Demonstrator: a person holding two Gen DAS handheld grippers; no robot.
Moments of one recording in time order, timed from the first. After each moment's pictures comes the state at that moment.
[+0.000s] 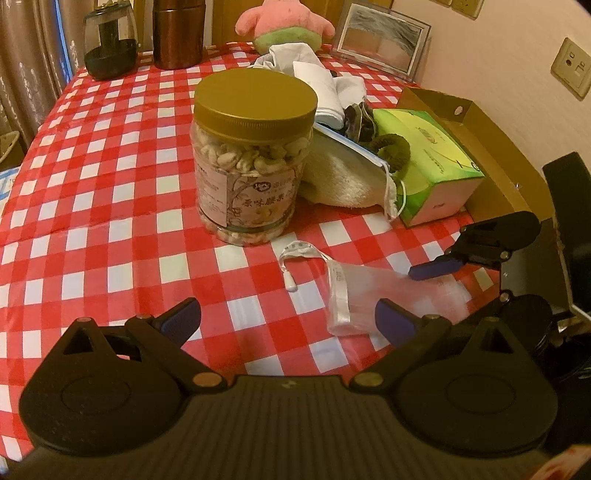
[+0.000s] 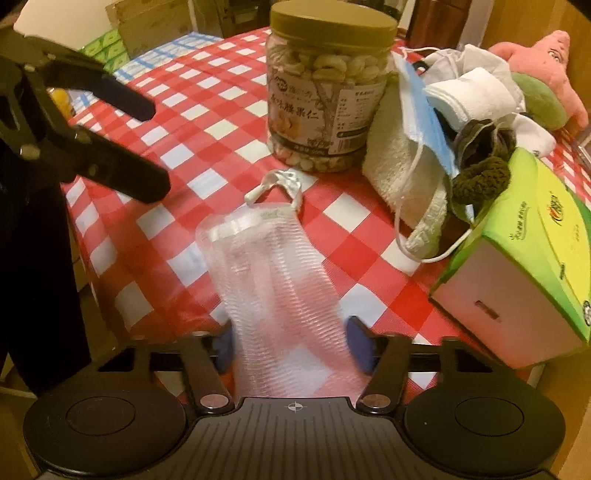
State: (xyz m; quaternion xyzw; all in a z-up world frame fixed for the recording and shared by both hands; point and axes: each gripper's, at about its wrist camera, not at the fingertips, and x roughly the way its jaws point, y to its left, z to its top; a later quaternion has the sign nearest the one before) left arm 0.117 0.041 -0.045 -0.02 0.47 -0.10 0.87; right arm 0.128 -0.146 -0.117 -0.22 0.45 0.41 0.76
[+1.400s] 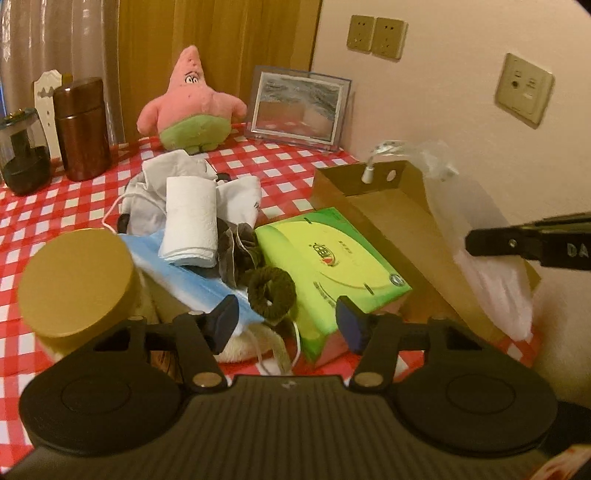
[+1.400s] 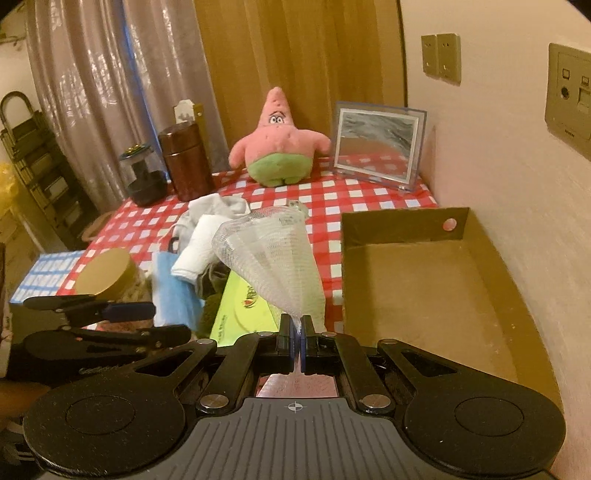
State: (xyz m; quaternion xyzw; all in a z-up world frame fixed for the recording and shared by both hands) left arm 0.184 -0.067 -0.021 0.01 0.36 -0.18 0.92; right arm 0.136 -0.307 0.016 0.06 0.35 0.16 0.92
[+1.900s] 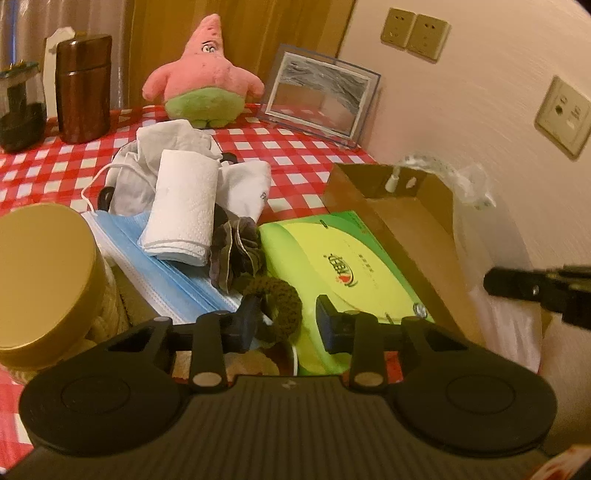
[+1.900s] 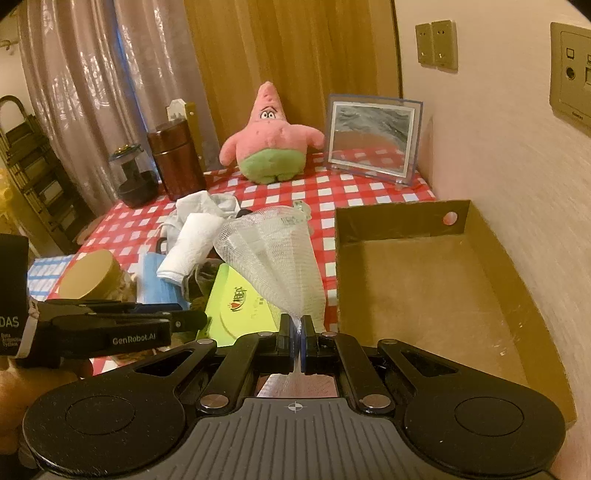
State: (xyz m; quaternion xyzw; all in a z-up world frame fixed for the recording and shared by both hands) left arm 0.230 -0.070 -0.047 -0.05 0.39 -0.16 0.91; right arm 0.154 -0.308 0.001 0.06 0.36 0.16 0.92
